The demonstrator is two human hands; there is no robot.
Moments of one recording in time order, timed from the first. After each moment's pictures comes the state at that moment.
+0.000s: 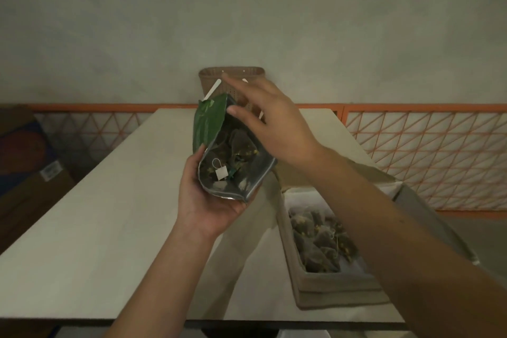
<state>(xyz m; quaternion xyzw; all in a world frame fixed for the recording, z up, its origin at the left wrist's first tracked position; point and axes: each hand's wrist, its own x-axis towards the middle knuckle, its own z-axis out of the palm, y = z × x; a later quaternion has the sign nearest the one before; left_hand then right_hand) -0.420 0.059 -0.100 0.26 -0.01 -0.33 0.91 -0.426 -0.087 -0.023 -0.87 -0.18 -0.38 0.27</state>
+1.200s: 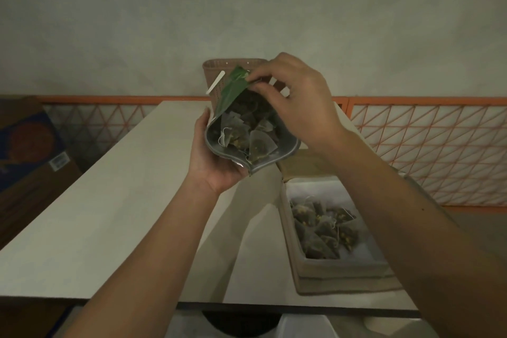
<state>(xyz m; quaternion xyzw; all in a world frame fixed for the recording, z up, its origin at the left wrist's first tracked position) -0.373 0.039 -0.094 0.19 -0.10 -0.42 0.88 -0.435 -0.106 -0.009 -0.83 -0.17 -0.46 0.26</state>
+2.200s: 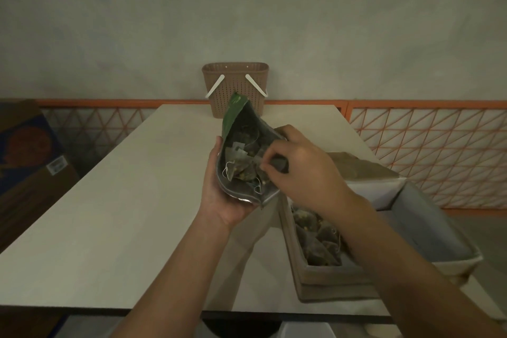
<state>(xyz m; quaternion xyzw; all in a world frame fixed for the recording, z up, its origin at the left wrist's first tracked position) -0.405 0.034 -0.122 0.23 -0.07 -0.40 0.88 -0.480 -0.100 -0.077 -0.93 -0.07 -0.30 0.19</state>
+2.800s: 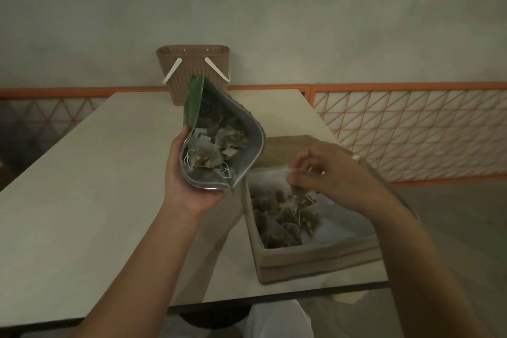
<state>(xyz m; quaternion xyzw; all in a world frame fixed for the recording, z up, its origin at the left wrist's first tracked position) -0.410 0.017 -0.127 0.25 -0.06 -0.35 0.90 -0.548 -0.179 -0.085 -0.90 0.08 -0.11 0.42</state>
